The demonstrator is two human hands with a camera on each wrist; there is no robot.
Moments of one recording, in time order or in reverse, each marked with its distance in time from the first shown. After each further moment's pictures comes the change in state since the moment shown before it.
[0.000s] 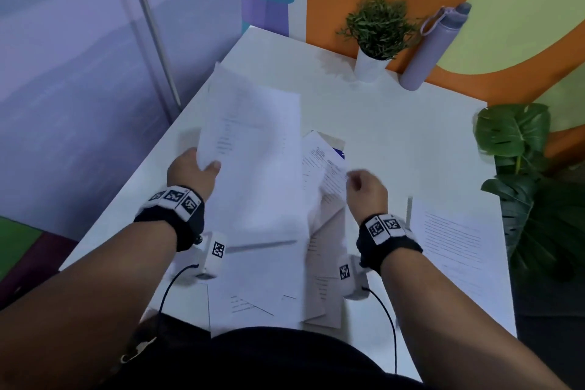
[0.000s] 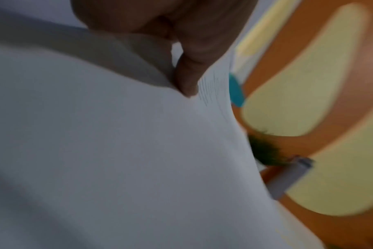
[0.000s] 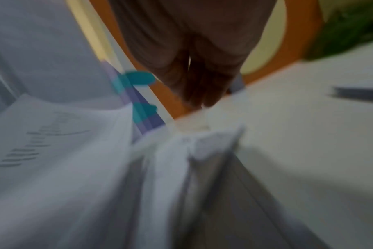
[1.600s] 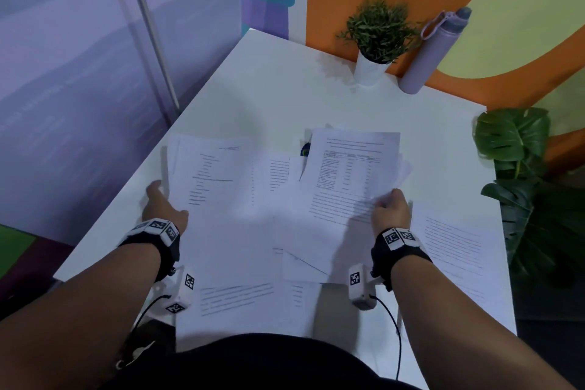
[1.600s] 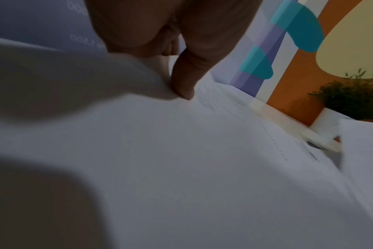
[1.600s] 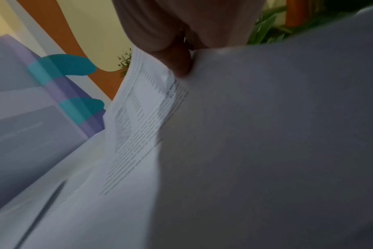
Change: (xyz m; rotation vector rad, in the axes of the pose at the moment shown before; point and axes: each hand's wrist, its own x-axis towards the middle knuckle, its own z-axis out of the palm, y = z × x) left_hand 0.005 -0.086 0.014 -0.017 -0.048 -0.306; right_hand 0.012 0.060 -0.011 0.025 0.164 0.255
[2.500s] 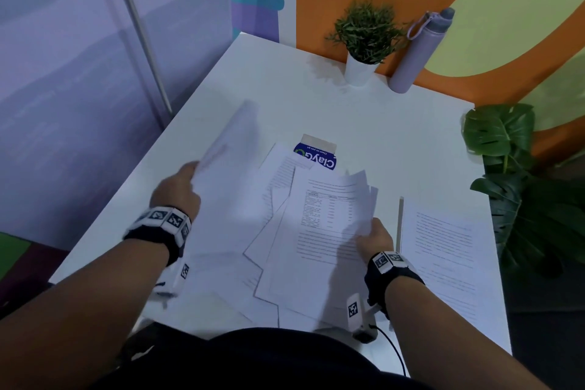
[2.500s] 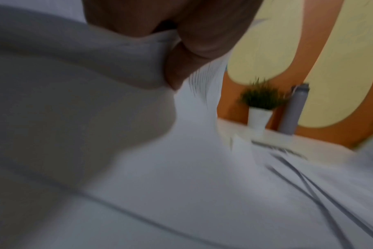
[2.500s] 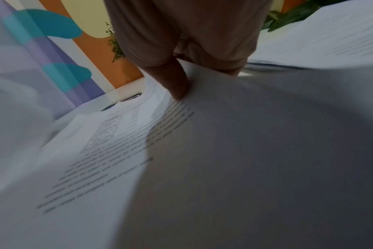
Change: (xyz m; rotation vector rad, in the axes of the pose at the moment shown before) left_hand -0.035 0.057 -0.014 0.249 0.072 0.473; right_hand -0.038 0.032 -0.003 -0.137 -0.324 0.146
